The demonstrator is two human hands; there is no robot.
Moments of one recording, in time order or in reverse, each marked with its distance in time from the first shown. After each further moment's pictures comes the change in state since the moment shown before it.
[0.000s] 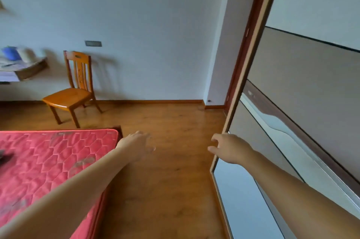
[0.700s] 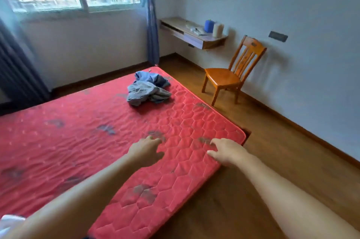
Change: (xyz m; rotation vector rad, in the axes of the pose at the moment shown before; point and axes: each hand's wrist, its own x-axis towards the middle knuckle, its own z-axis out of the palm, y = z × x) left_hand -0.198 -0.369 0.054 -0.269 0.029 -0.895; right_hand 0.171 -0.501 0.135 -0.319 -0.396 -0.826
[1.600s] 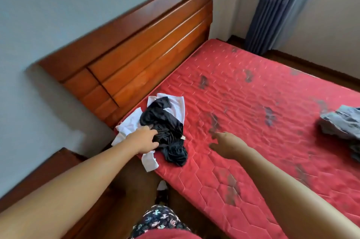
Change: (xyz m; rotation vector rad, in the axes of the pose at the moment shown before) left_hand -0.288 -0.188 0.163 -0.530 -0.054 -1.240; right_hand 0.085 -0.387 0.142 -0.535 -0.343 -1.221
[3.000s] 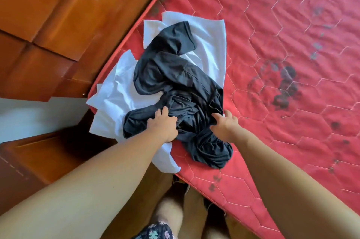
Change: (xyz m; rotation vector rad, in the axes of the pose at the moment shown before) left_hand 0.415 -0.108 0.218 -0.002 -0.465 -0.022; right_hand 0.449 -0.039 0.273 0.231 -0.492 0.331
